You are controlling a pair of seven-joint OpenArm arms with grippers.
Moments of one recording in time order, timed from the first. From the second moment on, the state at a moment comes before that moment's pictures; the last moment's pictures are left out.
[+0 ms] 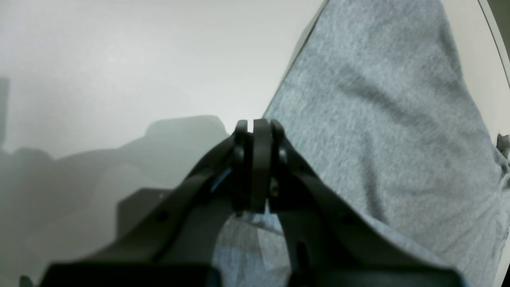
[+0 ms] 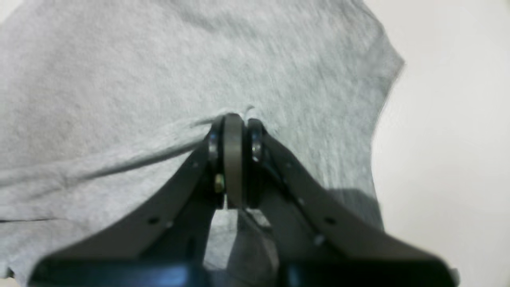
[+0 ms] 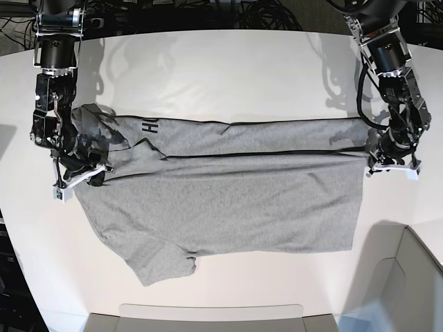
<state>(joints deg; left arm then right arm) -9.0 -19.2 -28.9 66.2 -38.9 -1.7 47.1 9.7 21.8 6.1 73.6 36.0 7.7 -40.4</state>
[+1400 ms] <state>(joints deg) 2.1 -21.3 -10.4 72.5 -34.4 -4.1 39.9 -4.1 20.6 6.8 80.8 37.0 8.1 -38.3</state>
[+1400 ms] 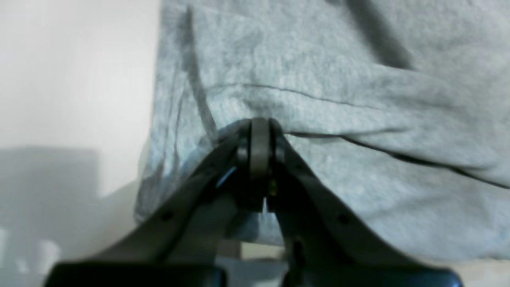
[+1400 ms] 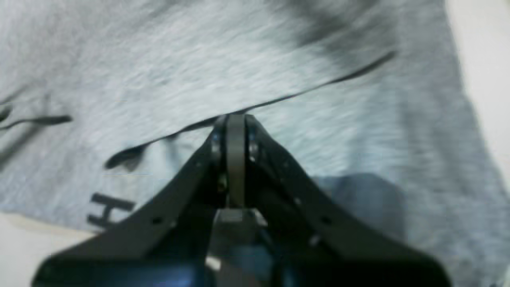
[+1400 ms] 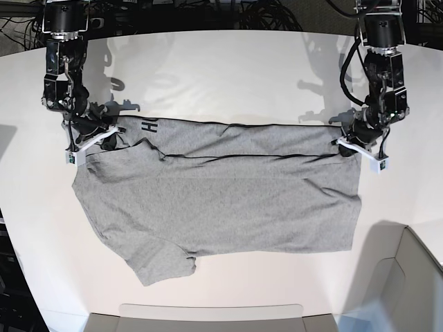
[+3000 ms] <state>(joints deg) 38.1 -19.0 -33.8 94.4 -27.5 -28.5 43.0 -31.4 19.5 20.3 99.4 35.9 22.0 -39.9</state>
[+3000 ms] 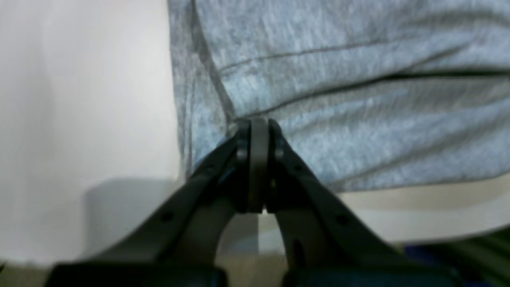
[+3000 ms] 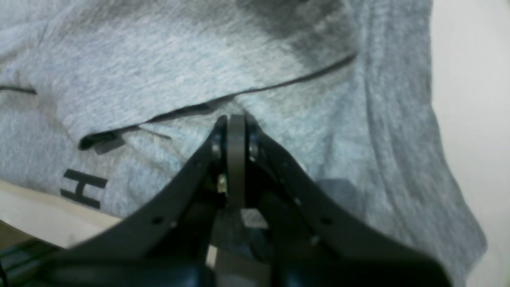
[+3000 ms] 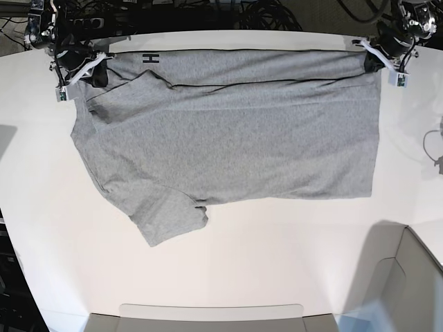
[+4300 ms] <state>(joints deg) 16.6 -11.2 -38.7 104.5 -26.4 -27.5 62.4 17.2 16.5 8.2 62.0 5.7 21.3 -44.5</state>
